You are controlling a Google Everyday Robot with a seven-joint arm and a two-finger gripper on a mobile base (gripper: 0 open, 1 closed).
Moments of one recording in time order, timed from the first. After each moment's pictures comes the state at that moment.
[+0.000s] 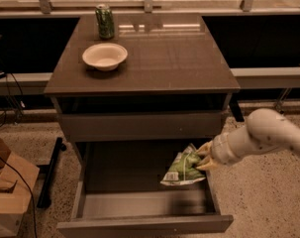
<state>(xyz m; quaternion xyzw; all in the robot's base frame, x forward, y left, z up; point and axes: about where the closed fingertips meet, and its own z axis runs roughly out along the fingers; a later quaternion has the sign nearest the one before) 0.526 -0.180 0.588 -0.68 0.67 0.16 0.27</state>
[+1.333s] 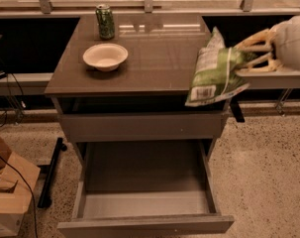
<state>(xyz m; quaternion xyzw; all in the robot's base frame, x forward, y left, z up) 0.529 -0.198 0.981 -0.75 0.44 0.04 0.50</state>
